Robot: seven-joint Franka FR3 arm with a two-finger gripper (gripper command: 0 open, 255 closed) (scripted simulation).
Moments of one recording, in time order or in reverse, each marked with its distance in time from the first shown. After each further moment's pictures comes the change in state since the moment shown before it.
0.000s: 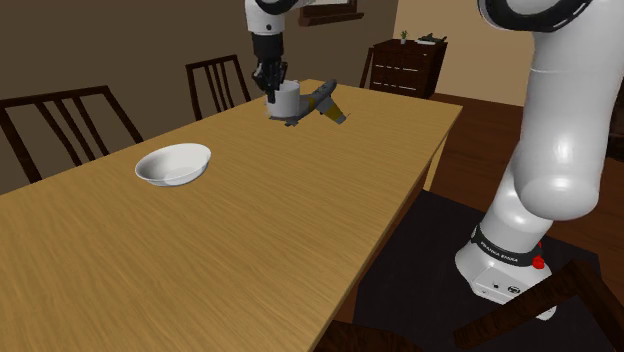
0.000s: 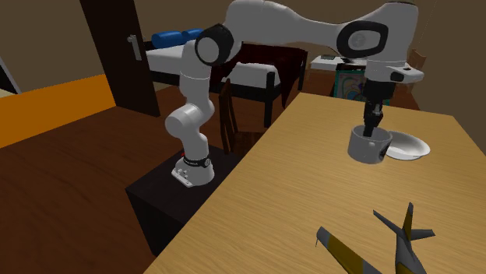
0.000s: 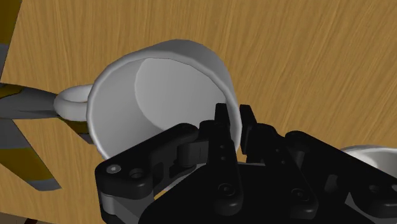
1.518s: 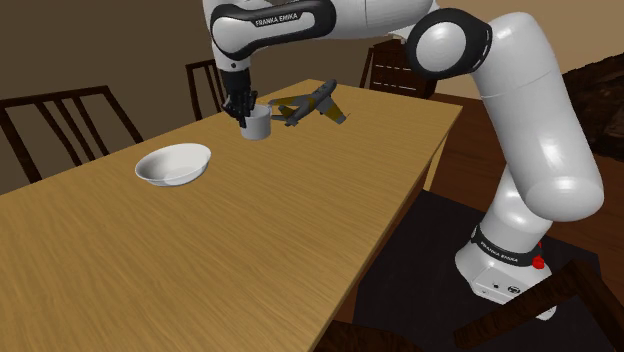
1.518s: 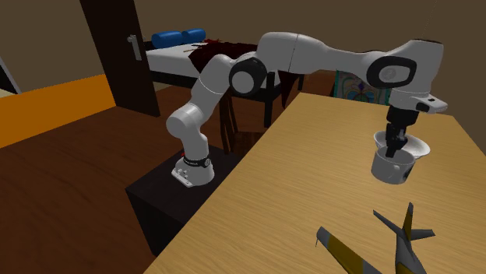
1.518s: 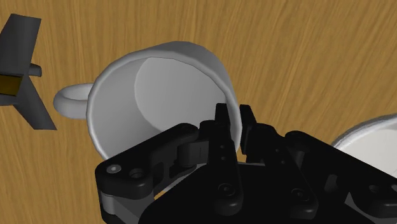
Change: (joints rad) arm 0.072 0.391 0.002 0.389 -0.053 -0.005 0.059
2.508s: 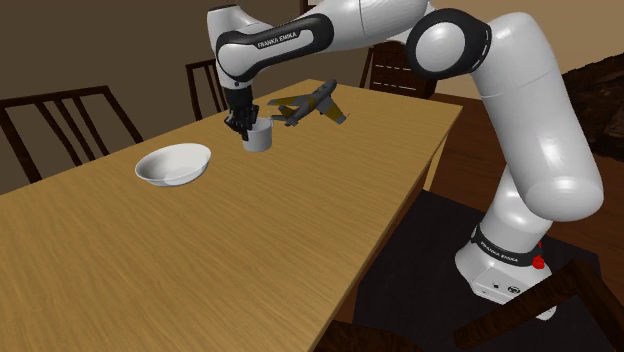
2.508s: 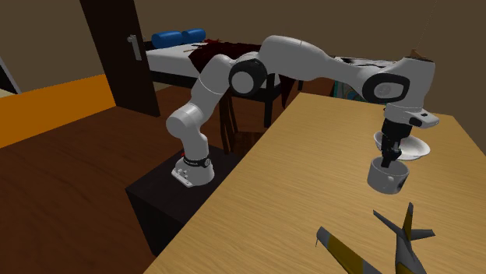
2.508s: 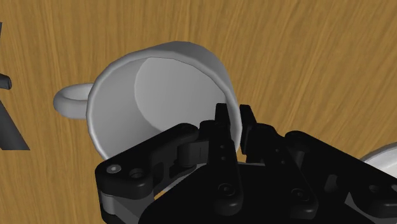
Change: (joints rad) arm -0.005 0.002 -0.001 -0.111 -0.004 0.113 0.012
